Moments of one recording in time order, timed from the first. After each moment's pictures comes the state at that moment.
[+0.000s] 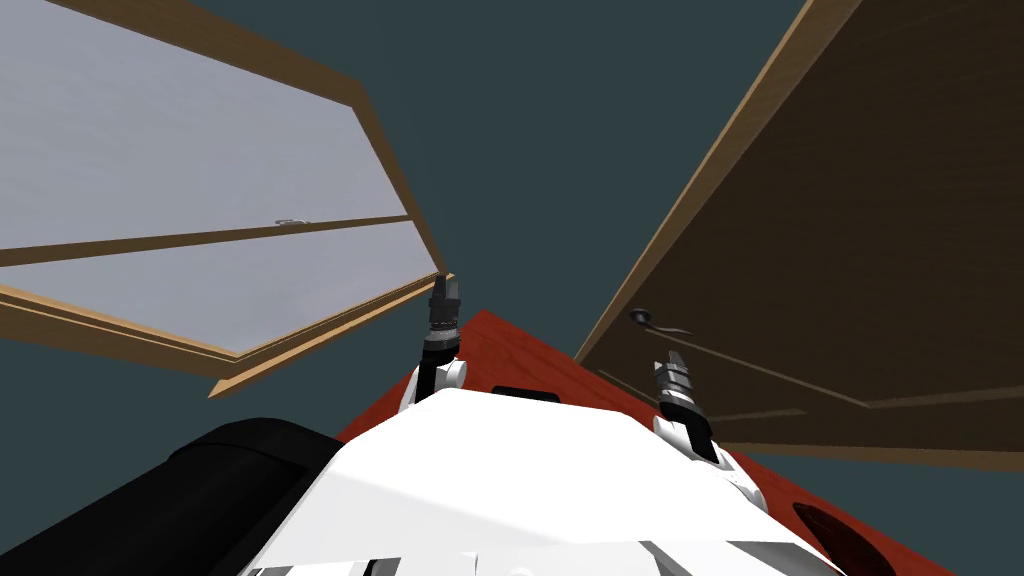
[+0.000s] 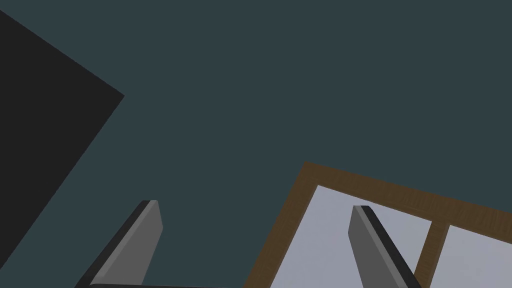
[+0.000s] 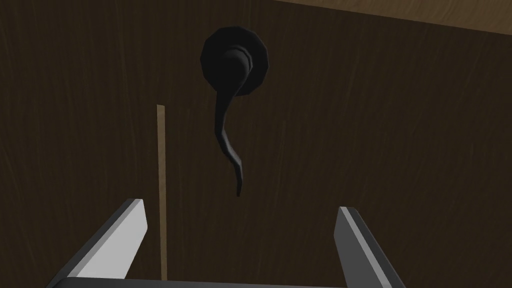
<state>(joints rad) 0.14 -0.38 -0.37 -0.85 -0.17 -0.71 -0.18</state>
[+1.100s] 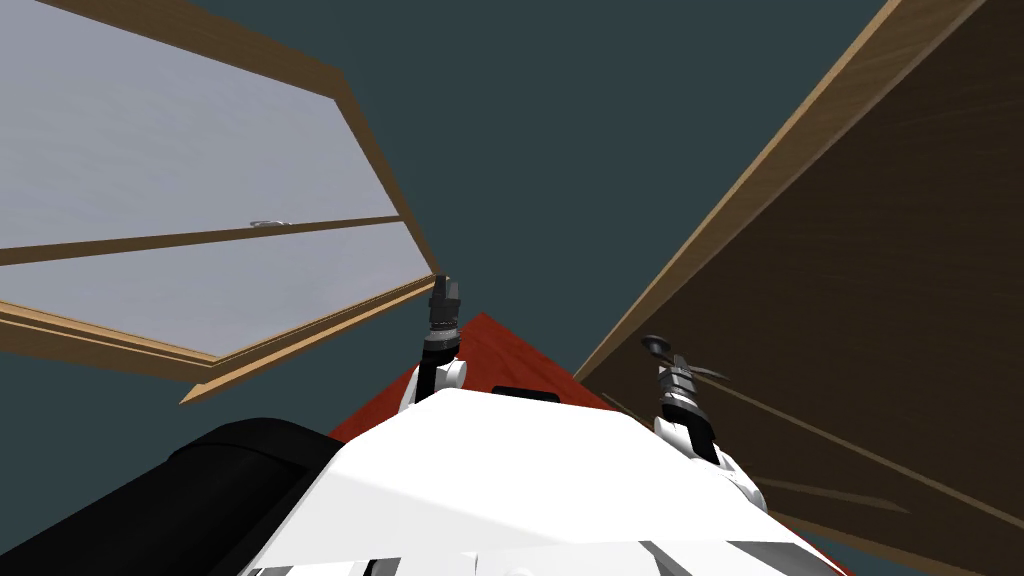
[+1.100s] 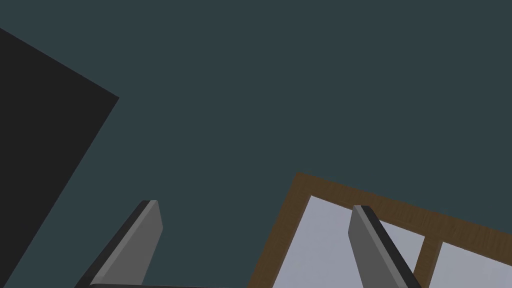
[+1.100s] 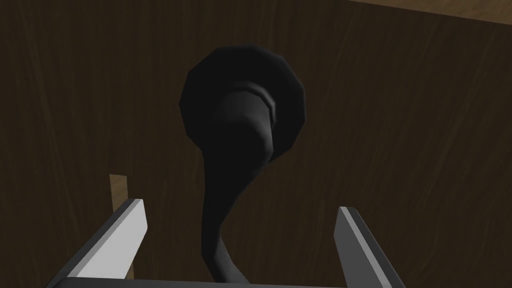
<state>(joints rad) 0.10 -0.39 -0.40 -0.74 -0.18 -0.73 -0.16</state>
